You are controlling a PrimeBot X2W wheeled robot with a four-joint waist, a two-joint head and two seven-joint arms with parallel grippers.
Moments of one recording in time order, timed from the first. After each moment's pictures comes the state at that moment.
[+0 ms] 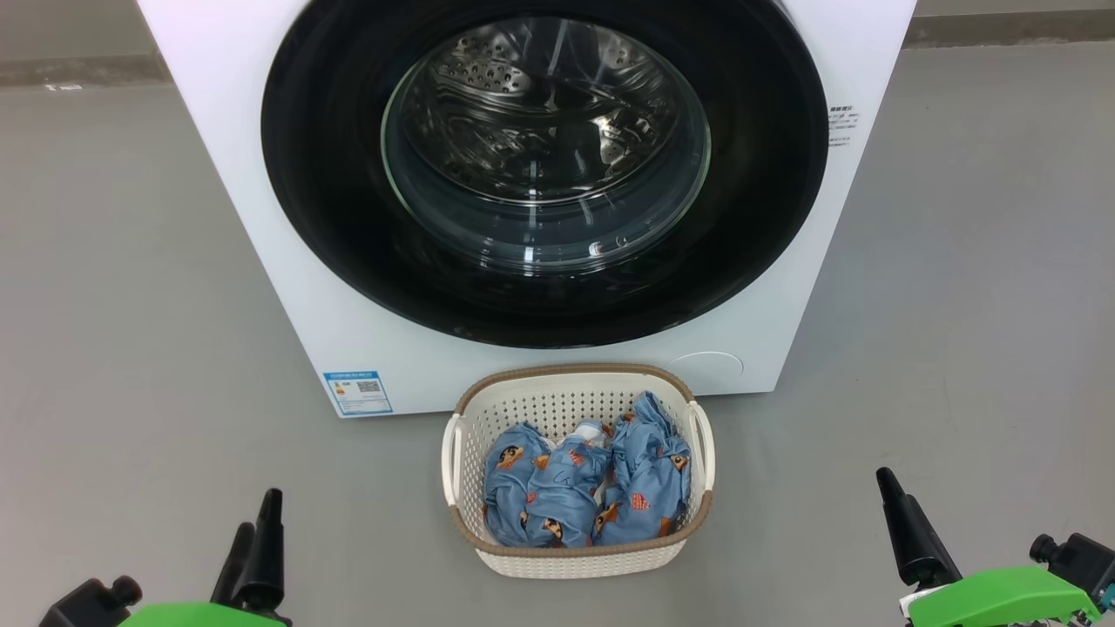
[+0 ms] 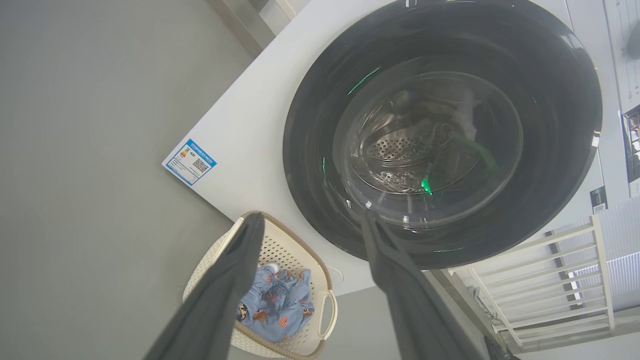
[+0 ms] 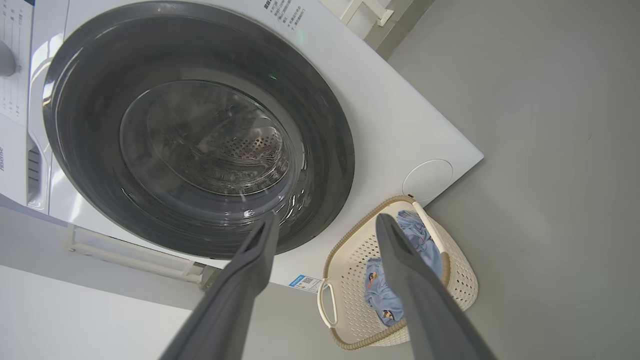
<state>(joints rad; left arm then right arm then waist) -0.02 0.04 0.01 0.23 -1.04 -0.13 -0.04 -0.03 -0.09 -0.04 0.32 1.08 0.13 -0.04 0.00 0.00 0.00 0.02</state>
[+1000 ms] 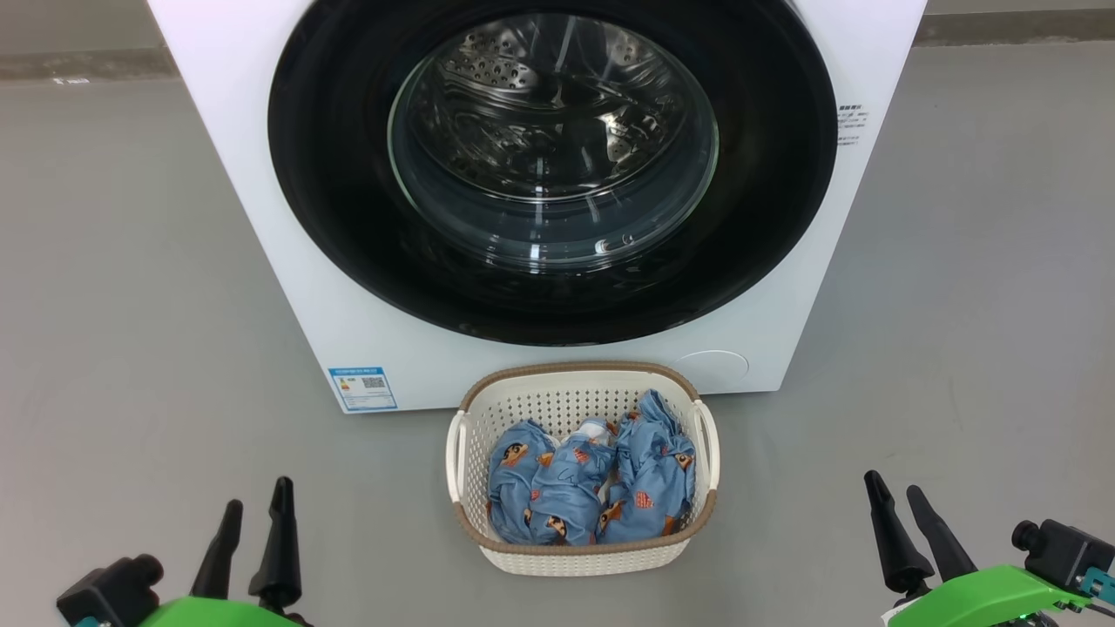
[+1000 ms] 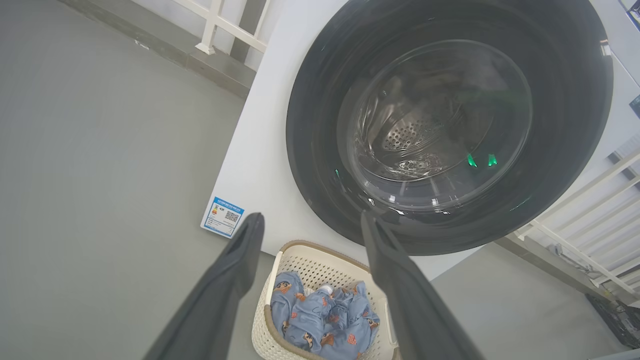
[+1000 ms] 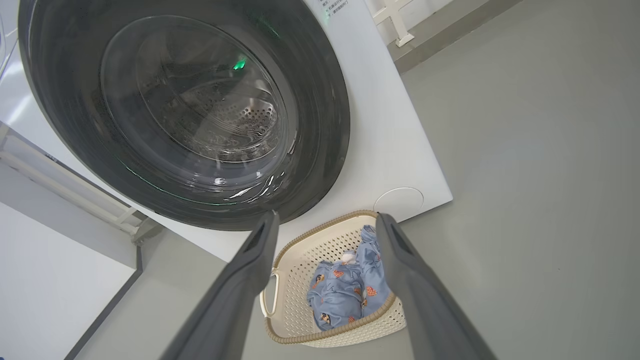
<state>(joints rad) -0.01 0.05 -0.02 0.19 -0.68 -0.13 -0.12 -0.03 -0.13 0.00 0.32 0.75 0.13 -0.13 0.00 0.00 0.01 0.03</state>
